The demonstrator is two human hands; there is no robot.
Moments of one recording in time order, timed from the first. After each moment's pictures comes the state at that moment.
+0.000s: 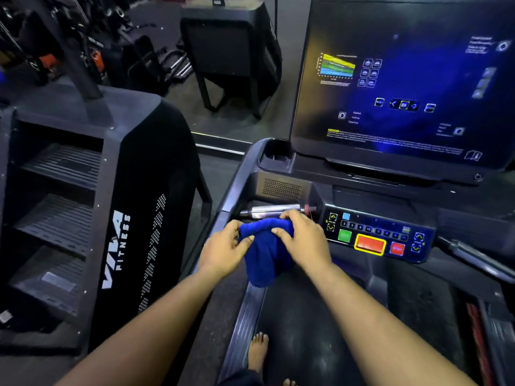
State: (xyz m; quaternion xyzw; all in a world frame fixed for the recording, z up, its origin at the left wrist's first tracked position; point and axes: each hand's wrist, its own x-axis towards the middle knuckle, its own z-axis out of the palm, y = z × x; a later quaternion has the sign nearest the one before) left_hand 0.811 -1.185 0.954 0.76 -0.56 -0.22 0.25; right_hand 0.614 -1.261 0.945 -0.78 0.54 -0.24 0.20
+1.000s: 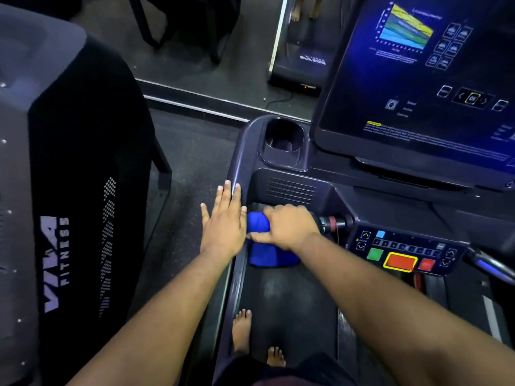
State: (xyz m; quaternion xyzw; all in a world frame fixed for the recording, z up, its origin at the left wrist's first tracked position) left_hand 0.888 -1.334 0.877 0.74 -0.61 -0.25 0.14; right_hand 0.724 -1.378 0.905 -0.86 0.48 0.15 0.04
